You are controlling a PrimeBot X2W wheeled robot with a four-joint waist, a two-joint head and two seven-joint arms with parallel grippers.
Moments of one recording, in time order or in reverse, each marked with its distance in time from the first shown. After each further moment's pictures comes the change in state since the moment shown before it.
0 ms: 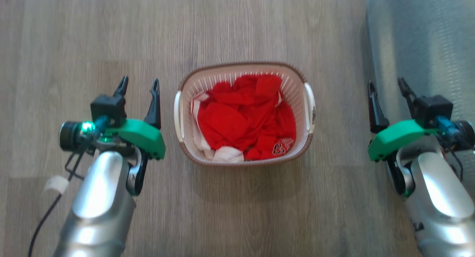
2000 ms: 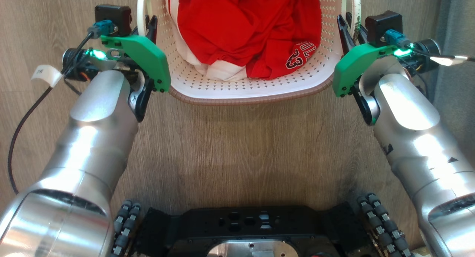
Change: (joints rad) left arm -0.586 -0.058 -0.264 0.653 -0.279 -0.105 0.020; right arm -0.532 0.075 0.274 0.499 0.039 0.000 -0.003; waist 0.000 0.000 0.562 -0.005
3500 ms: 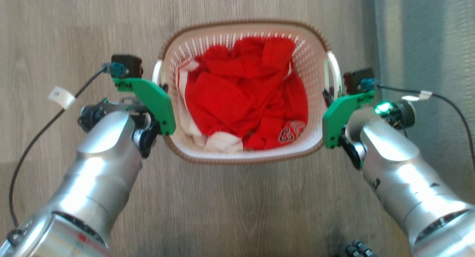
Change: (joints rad) left arm 0.100 0.030 -0.303 0.015 -0.419 0.000 0.195; right arm 0.050 0.030 0.223 0.236 0.257 0.000 0.074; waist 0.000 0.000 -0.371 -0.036
